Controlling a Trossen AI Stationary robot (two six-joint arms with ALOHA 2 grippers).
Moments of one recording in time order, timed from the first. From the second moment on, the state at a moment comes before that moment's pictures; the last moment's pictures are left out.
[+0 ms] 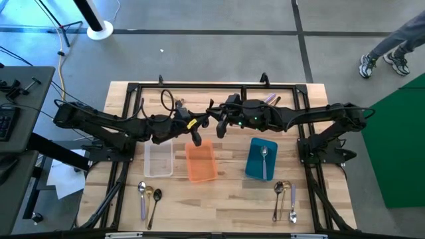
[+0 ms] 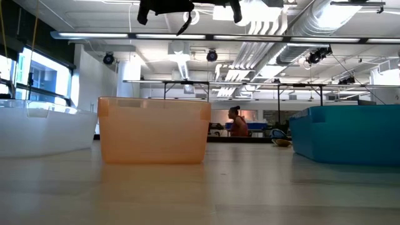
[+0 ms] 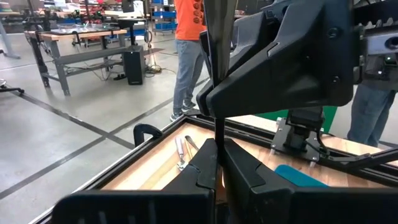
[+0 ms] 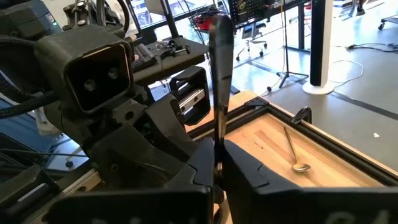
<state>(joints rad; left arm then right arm) -0.13 1.29 0.88 0.31 -0.63 -0.11 0.01 1.51 1.26 0.07 0.33 0.34</state>
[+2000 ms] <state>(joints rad) -0.13 0.64 0.88 -0.14 -0.32 -0.17 0.03 1.36 1.26 -0.04 0.02 0.21</state>
